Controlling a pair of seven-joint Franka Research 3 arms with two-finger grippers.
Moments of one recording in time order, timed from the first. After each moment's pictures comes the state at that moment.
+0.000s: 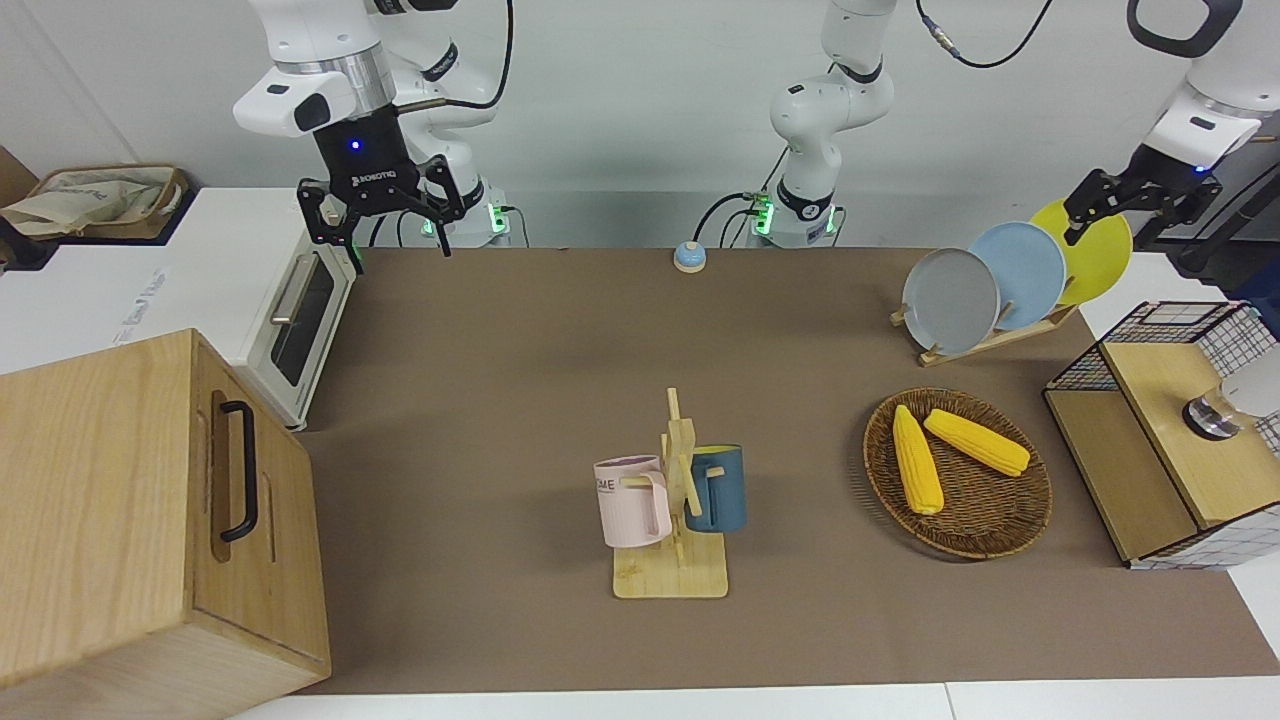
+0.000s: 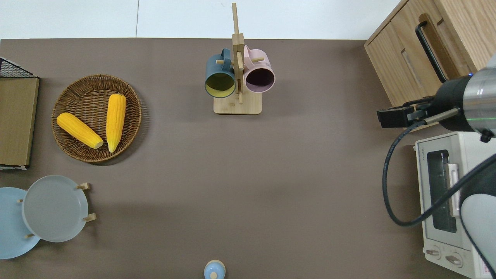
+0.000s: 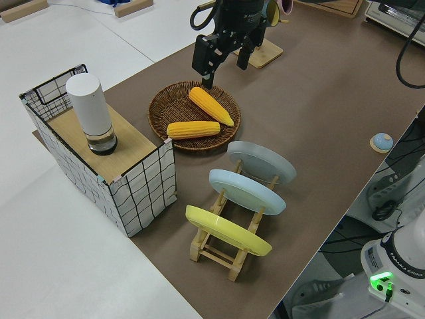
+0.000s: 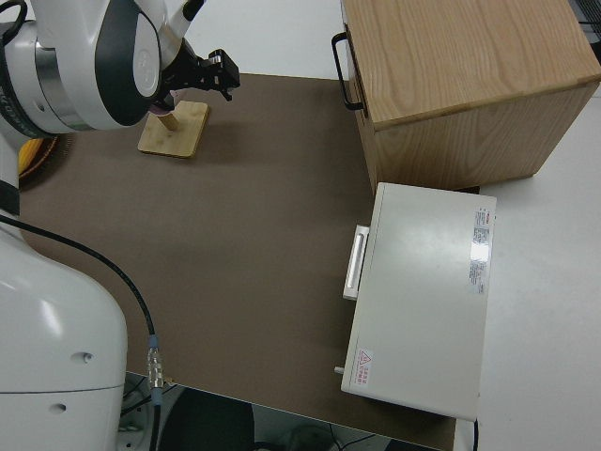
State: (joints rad) left arm 0.33 0.00 0.02 -1.57 0.00 1.59 0.48; right arm 0.09 0.04 0.07 -1.46 0.03 1.72 -0.09
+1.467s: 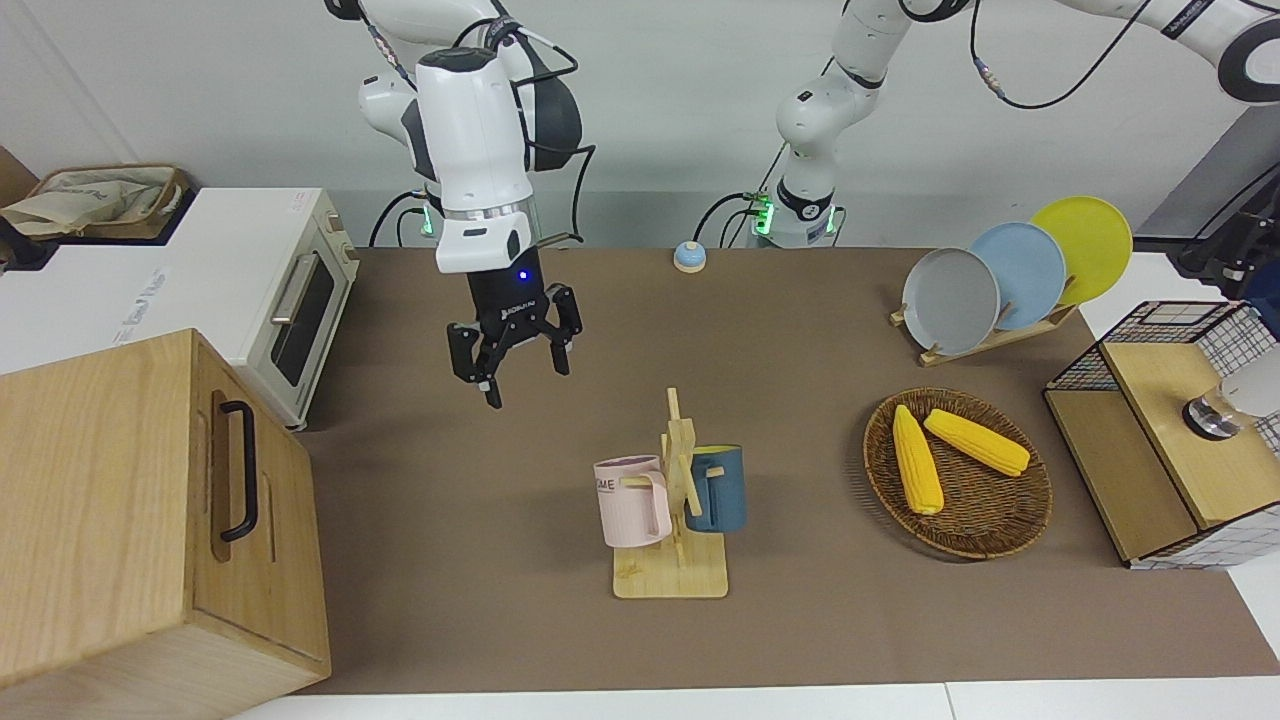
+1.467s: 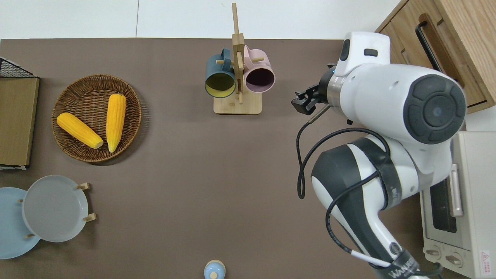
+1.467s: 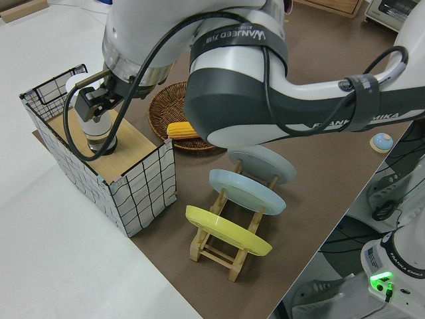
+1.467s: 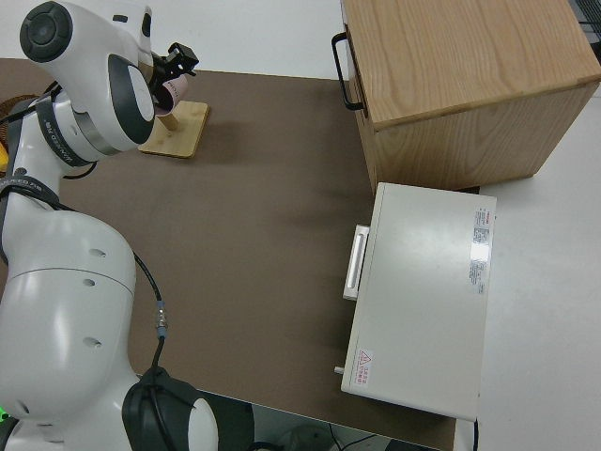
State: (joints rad) left arm 0.61 0.22 0.03 -1.49 -0.38 2.08 0.86; right arm 0.20 0.23 0.15 -1.59 -0.12 2.31 -0.31
